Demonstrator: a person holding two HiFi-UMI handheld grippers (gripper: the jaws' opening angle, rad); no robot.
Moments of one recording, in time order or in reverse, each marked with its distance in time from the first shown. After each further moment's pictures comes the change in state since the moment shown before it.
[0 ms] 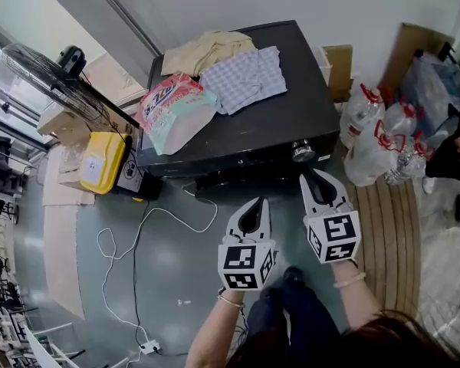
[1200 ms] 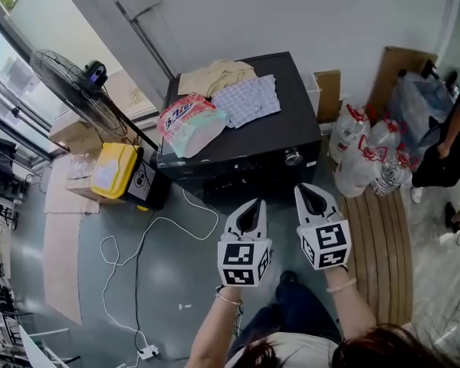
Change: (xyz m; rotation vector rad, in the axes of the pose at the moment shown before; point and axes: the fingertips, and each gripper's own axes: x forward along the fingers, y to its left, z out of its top) left arm -0.090 -0.039 0.078 0.082 -0.065 -0.037; right arm -0.096 0.050 0.074 -0.040 -0.059 0.024
